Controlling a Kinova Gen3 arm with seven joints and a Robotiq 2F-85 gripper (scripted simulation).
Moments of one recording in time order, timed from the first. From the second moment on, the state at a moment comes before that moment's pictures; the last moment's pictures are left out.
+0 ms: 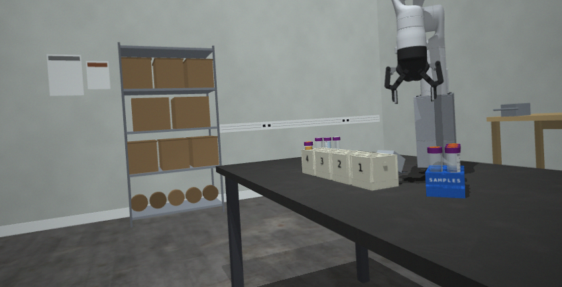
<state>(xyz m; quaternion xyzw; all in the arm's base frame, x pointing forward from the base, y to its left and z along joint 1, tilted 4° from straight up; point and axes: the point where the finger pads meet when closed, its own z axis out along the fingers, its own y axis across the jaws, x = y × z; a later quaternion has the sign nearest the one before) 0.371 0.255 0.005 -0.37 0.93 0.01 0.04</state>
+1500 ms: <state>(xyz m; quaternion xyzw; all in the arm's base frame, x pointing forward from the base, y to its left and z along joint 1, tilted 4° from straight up) 0.385 0.359 -0.042 -0.37 0.93 0.01 0.04</state>
